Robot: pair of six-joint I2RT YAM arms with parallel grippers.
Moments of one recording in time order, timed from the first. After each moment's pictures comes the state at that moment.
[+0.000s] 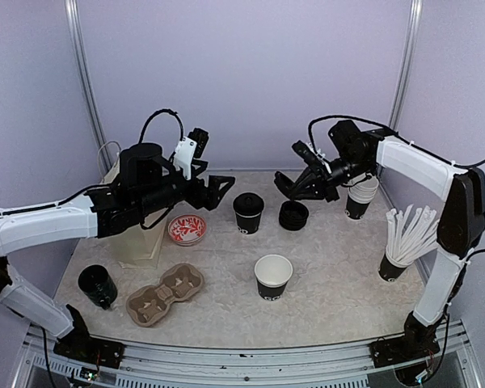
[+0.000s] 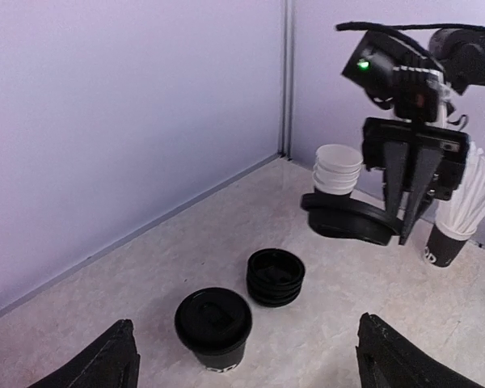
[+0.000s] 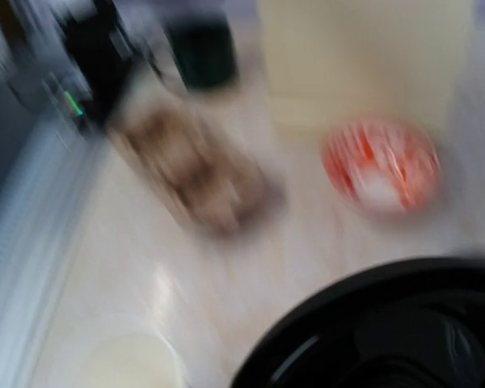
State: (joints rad) left arm -0.81 1.40 1.06 0.17 -0.07 0.00; right arm 0.42 1.81 1.66 -0.95 -1.05 -0.96
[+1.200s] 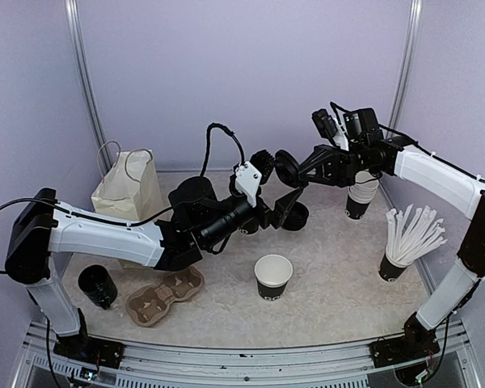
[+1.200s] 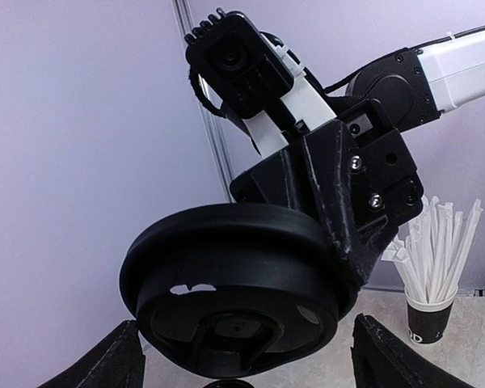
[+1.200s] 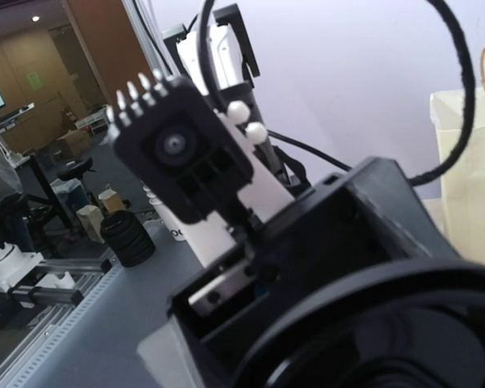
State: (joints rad) left arm -1.12 1.74 1.12 0.86 -0.18 0.31; right arm 0.44 1.60 1.47 -0.45 -1.55 -0.29
